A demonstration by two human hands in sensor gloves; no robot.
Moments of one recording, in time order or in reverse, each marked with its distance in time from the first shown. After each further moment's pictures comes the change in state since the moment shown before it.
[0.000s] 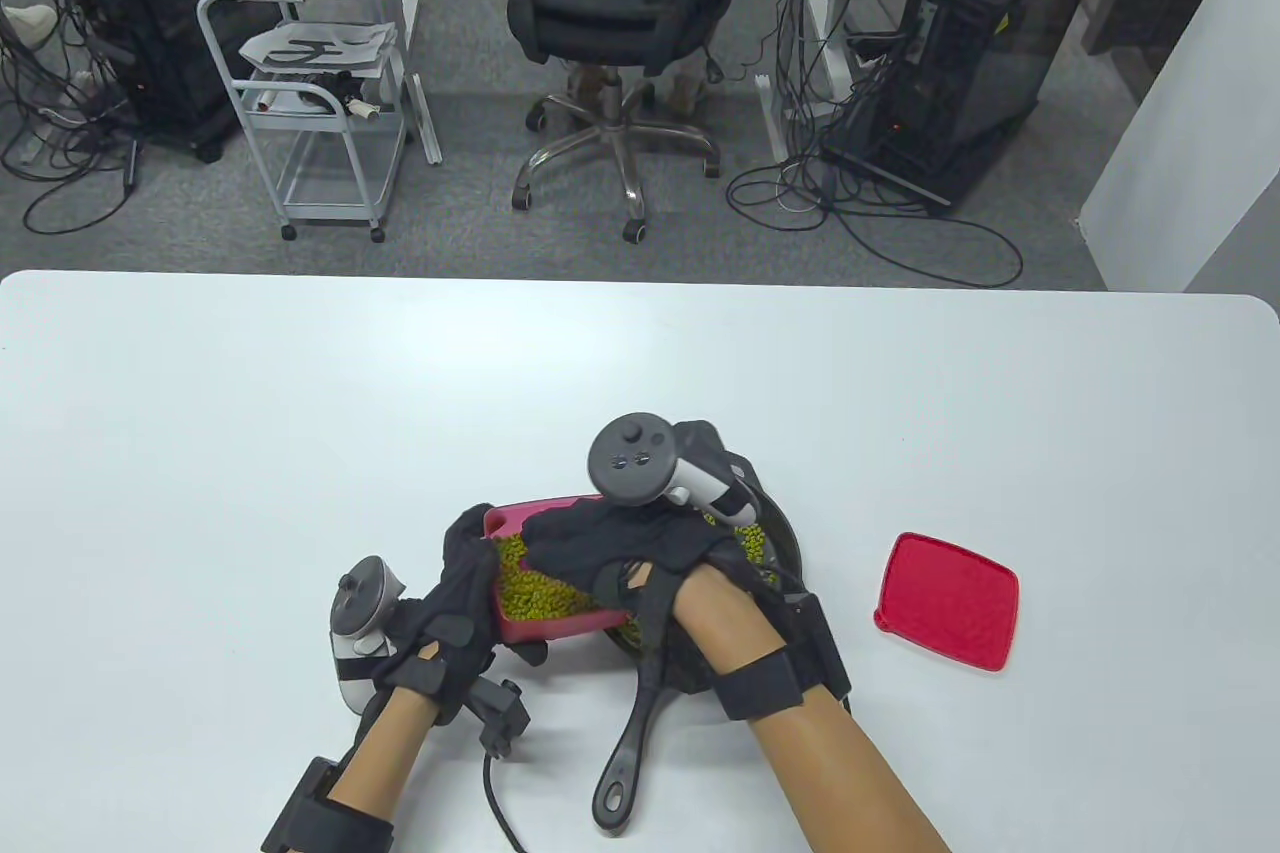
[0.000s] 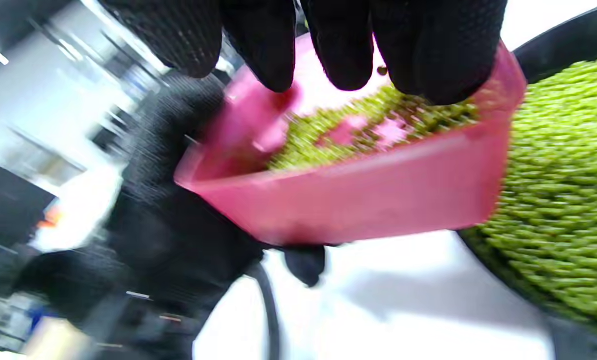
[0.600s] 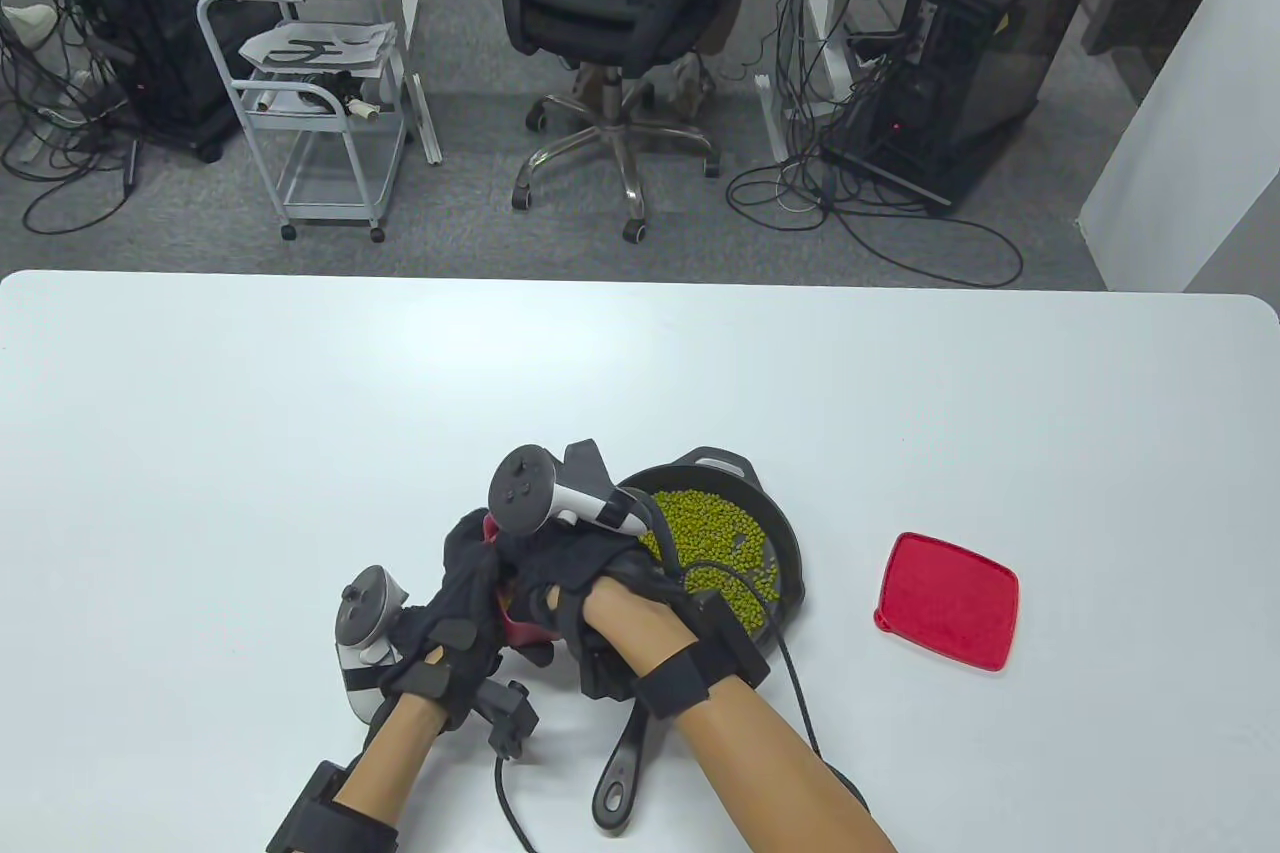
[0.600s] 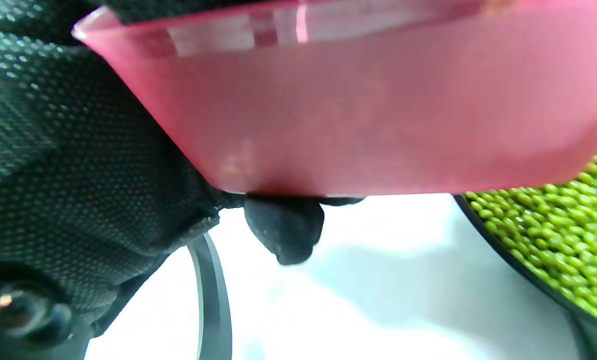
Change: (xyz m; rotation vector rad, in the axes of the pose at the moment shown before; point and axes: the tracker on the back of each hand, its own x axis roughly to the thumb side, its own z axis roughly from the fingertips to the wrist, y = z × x) left_hand -0.007 -0.002 0.000 0.043 -0.001 0.049; right_hand 0.030 0.031 -0.040 -0.002 0.075 0.153
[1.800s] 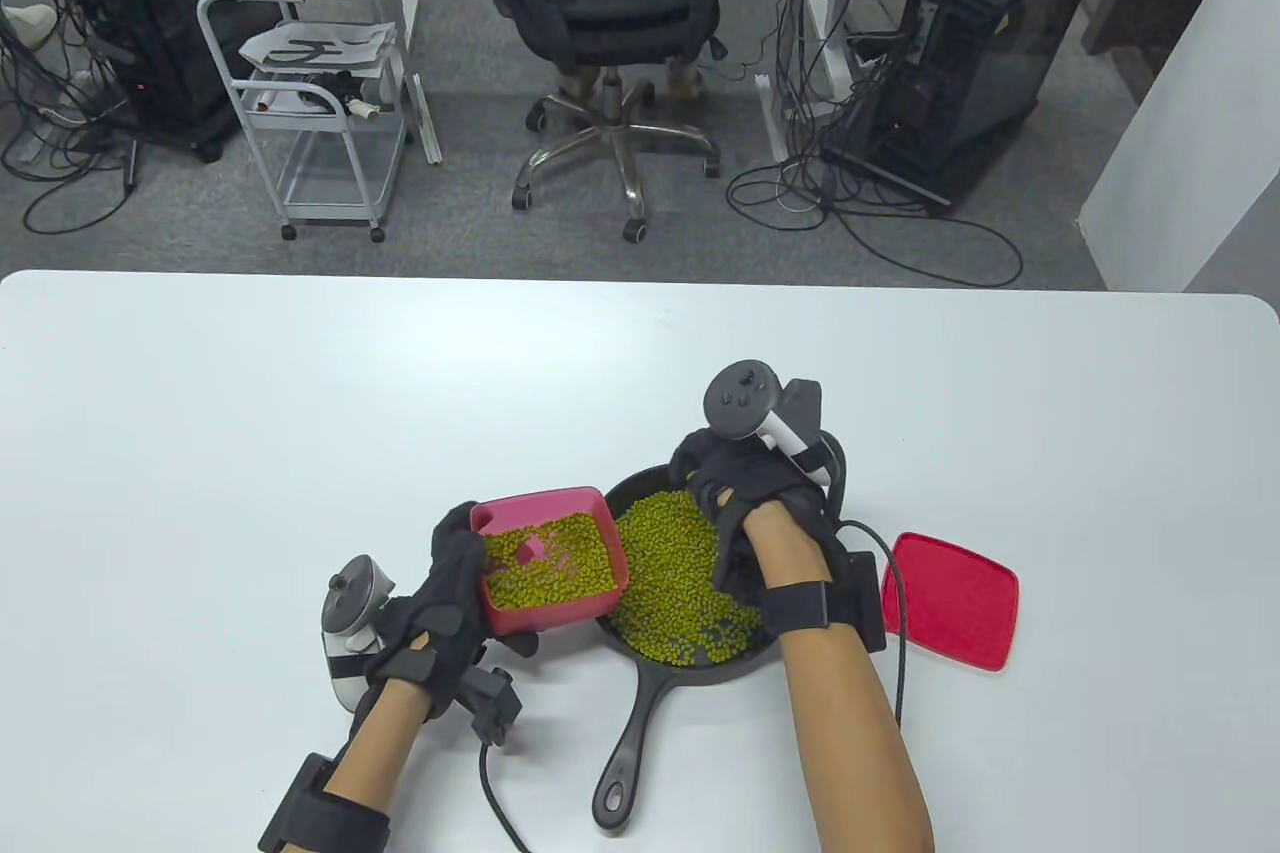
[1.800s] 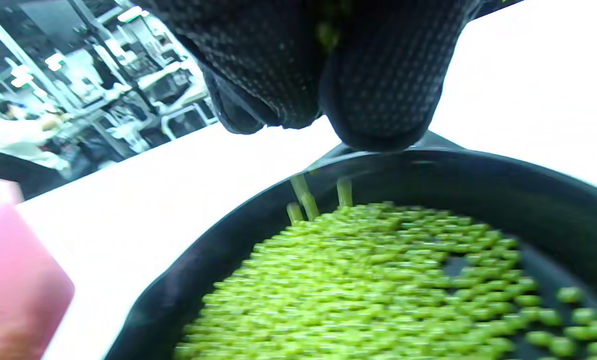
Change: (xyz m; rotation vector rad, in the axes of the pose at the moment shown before) left_hand 0.009 0.011 -0.002 0.011 0.037 -0.006; right_hand -0.179 -0.056 0.018 -0.328 0.349 -0.171
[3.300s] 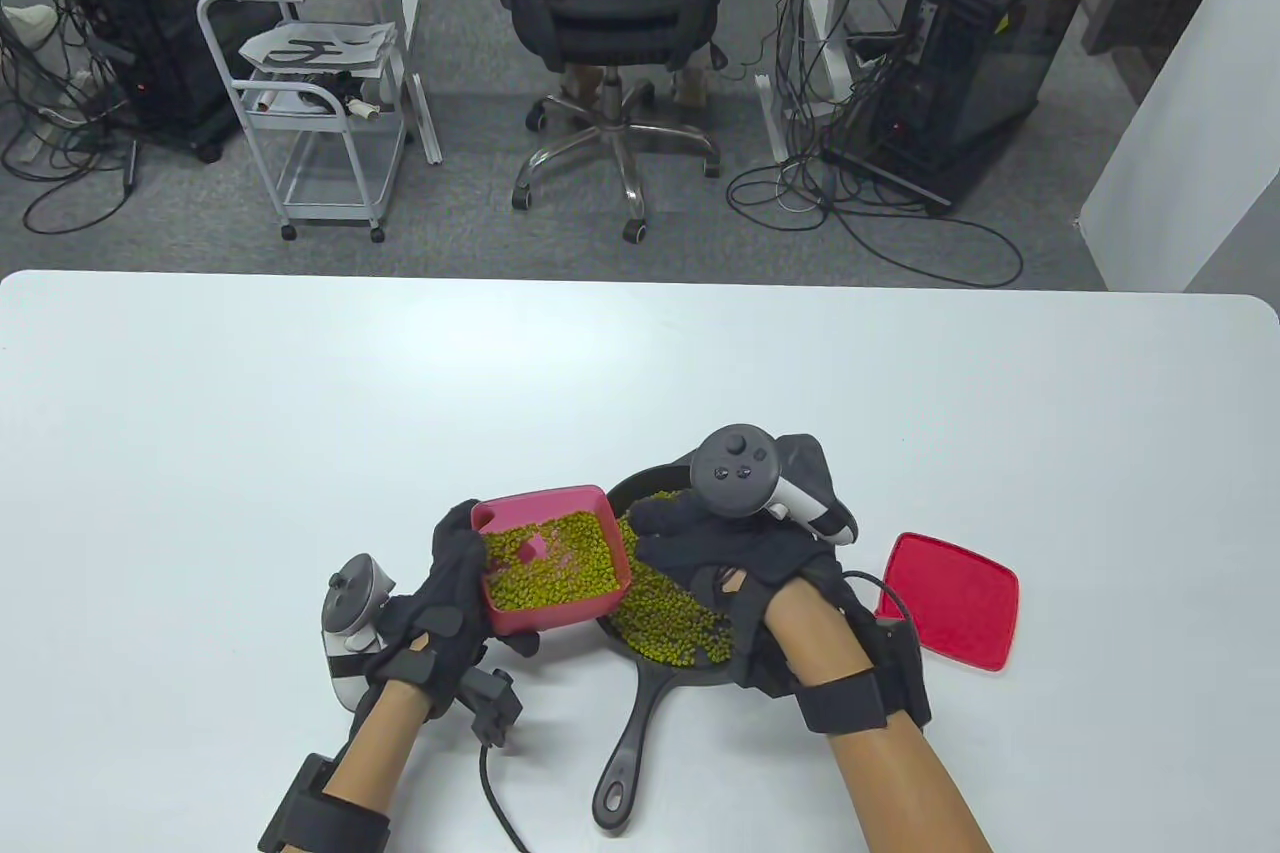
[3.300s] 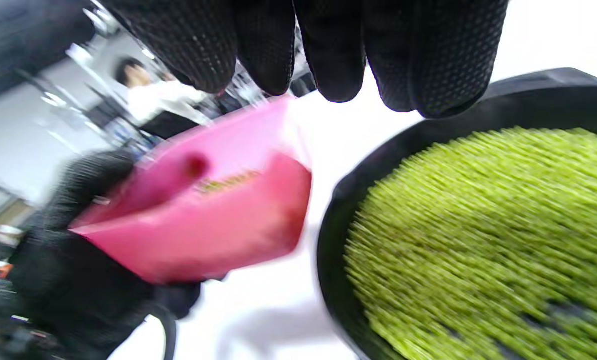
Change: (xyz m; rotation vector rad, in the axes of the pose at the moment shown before) left_hand 0.002 -0.002 0.000 -0.016 -0.020 -0.019; right_hand 0.052 -0.002 0.094 0.107 -0.422 -0.101
